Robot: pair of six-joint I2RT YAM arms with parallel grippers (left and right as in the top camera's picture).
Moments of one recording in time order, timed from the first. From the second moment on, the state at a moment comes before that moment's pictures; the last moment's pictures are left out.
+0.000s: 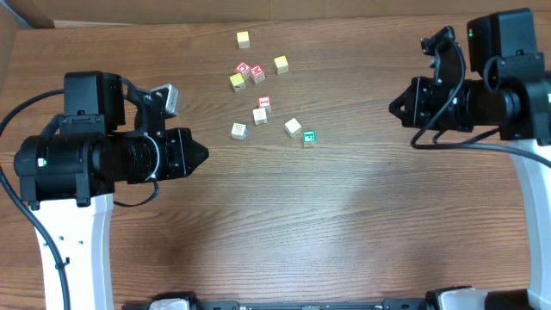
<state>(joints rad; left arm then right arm) 0.04 1.32 1.70 -1.54 0.49 -0.12 0.15 1.53 1.92 -1.45 -0.44 0.24</state>
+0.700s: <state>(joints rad) 0.04 1.33 1.70 -1.60 0.41 -0.12 0.21 1.56 1.79 -1.30 -0.35 0.41</state>
